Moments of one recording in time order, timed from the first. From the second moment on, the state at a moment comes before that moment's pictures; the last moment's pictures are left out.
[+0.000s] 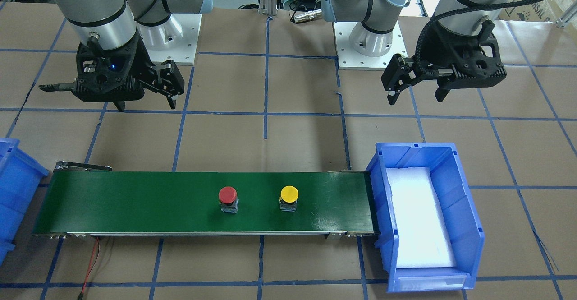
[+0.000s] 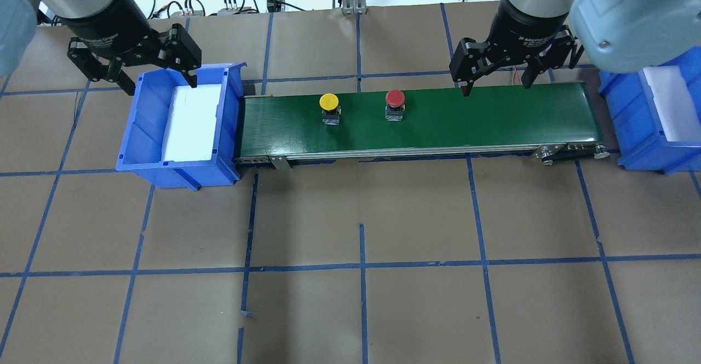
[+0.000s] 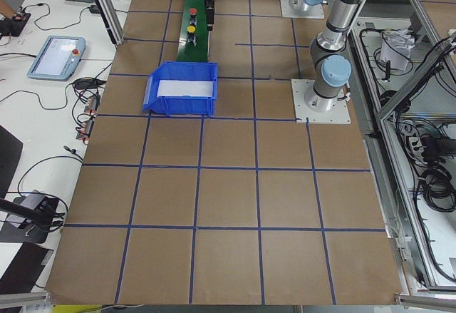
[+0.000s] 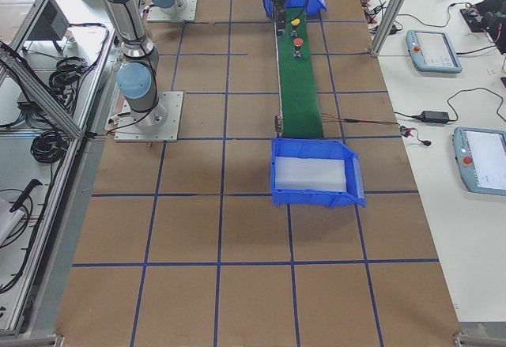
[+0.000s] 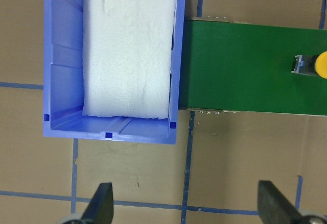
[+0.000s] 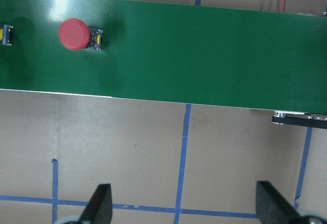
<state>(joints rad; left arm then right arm) -1.51 -1.60 -1.52 -1.56 1.59 -0.05 1.62 -1.51 1.55 -1.63 -1.58 -0.04</state>
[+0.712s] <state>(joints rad) -1.51 -1.59 -1.52 -1.57 1.60 -0.06 1.52 -1.50 1.55 -1.66 -1.59 -0.34</state>
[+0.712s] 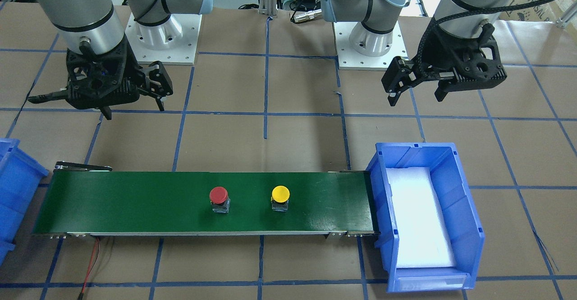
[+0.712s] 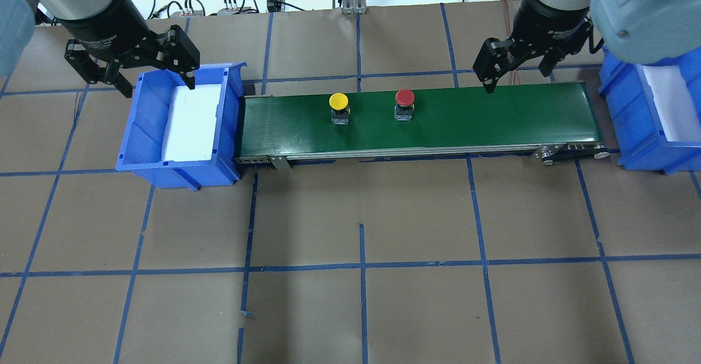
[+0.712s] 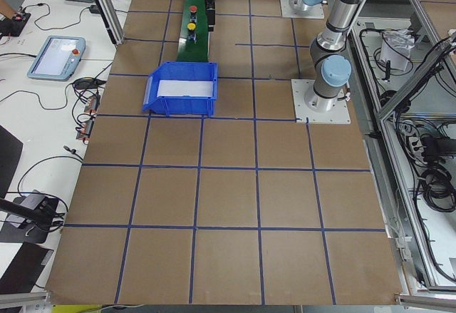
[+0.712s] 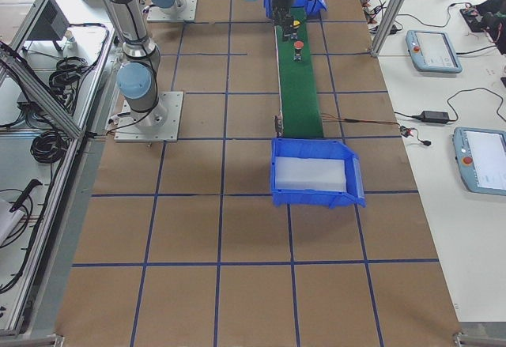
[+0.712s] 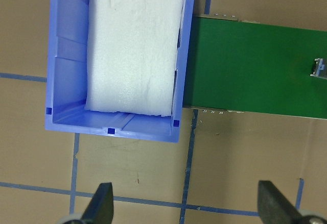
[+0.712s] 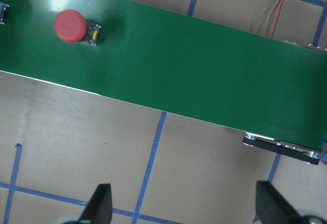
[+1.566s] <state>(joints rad) -1.52 -1.57 -1.53 -1.56 1.60 -0.06 1.32 -1.33 1.56 -1.87 -1.60 -1.50</state>
